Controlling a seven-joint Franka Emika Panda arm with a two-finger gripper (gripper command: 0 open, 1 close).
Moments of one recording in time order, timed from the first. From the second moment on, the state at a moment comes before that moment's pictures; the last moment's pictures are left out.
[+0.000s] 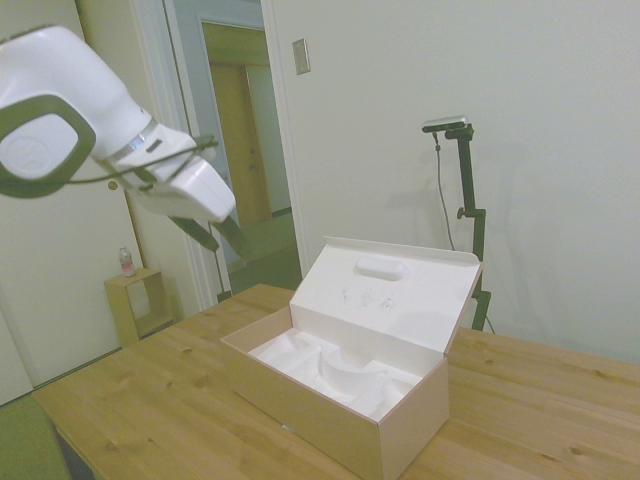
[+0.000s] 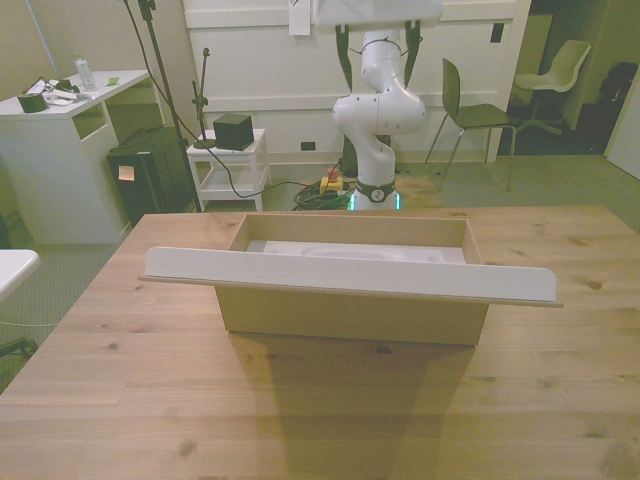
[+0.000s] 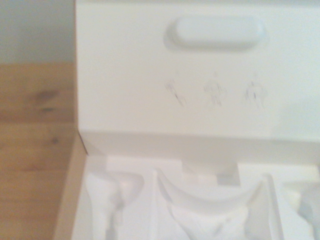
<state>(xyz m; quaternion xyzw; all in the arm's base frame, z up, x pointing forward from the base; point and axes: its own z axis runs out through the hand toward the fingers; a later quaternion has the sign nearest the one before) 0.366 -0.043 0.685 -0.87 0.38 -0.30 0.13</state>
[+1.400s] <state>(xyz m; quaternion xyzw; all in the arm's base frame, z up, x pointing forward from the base) 0.695 -0.028 0.723 -0.83 0.45 -0.30 0.12</state>
